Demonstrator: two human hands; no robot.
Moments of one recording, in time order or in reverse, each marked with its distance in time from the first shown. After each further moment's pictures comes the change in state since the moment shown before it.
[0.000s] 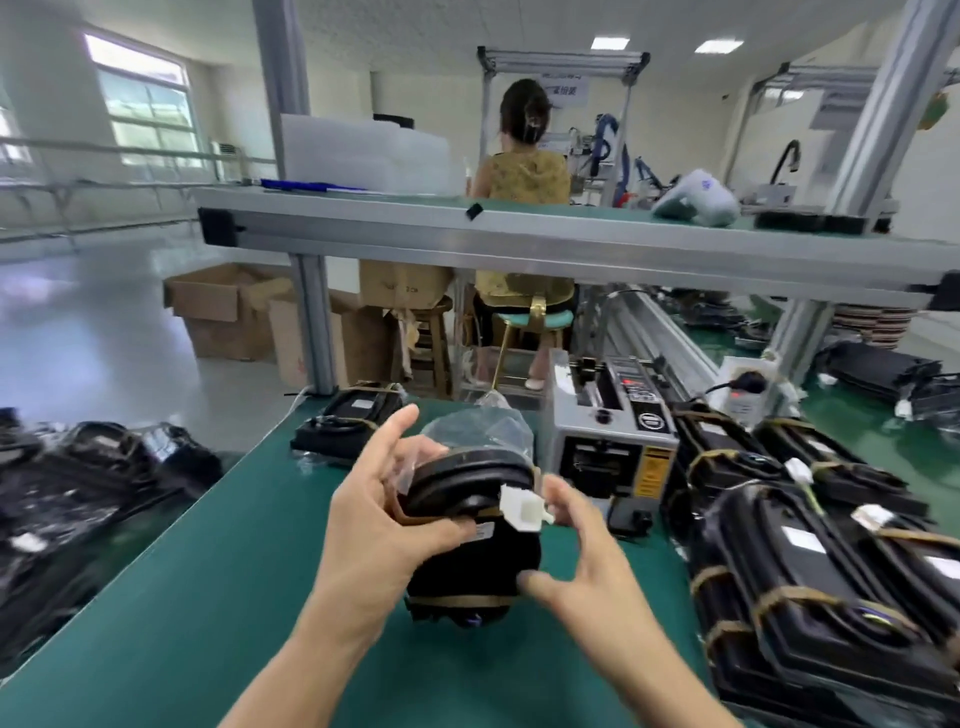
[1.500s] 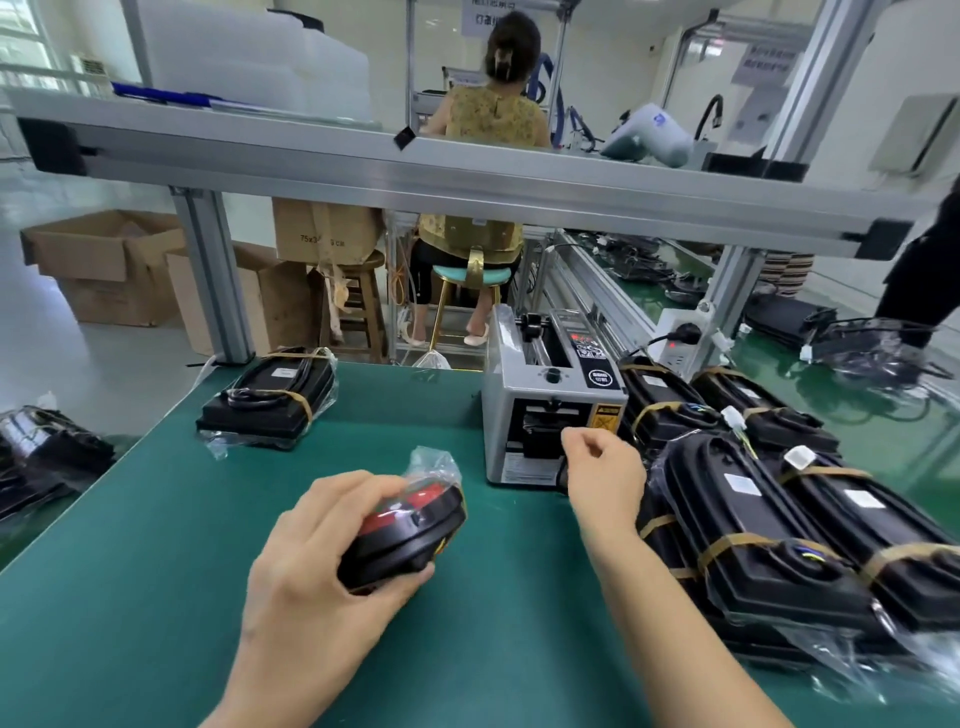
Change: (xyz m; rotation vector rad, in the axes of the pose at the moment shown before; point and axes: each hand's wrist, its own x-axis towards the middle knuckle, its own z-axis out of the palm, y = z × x) left_hand -0.024 -0.030 -0.007 0.633 -0.017 0.362; right_hand 0.075 0.053 -0.029 -0.083 0.678 0.414
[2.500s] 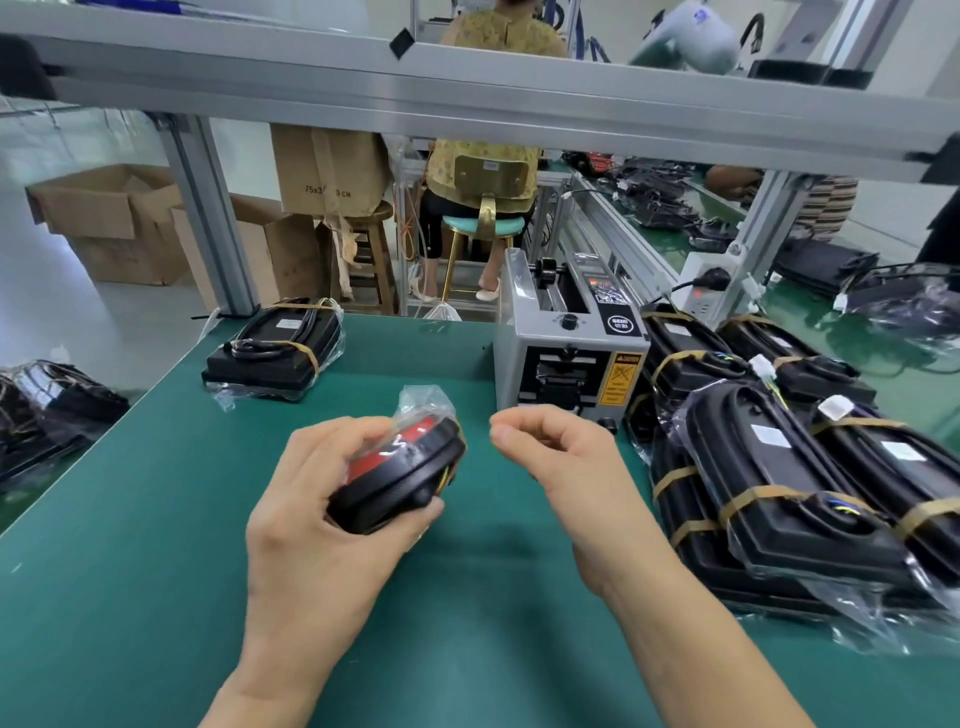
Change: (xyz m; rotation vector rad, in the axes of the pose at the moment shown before) left_hand -0.004 0.009 0.008 -0.126 0.110 -0.167; right_hand -0.078 -0.037 -0.026 0.330 -0.639 -0.050
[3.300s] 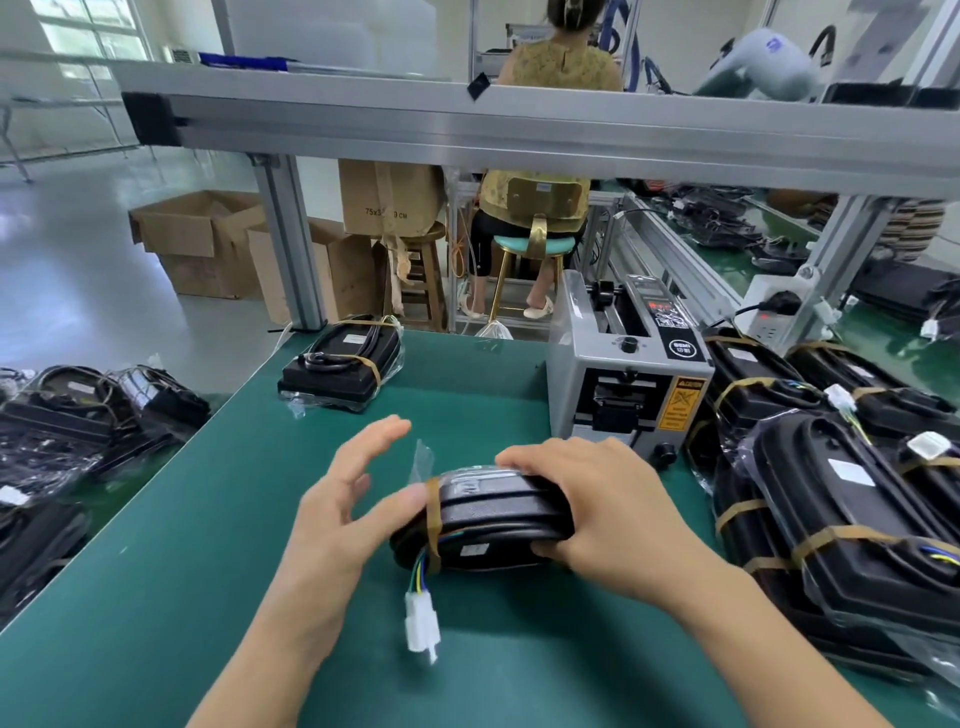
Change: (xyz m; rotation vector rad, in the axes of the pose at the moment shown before) left_hand 0.012 -0.030 -0.033 -0.327 -0.234 -0.424; right_hand 0.019 0.013 -0.009 -1.216 -0.322 -0.577
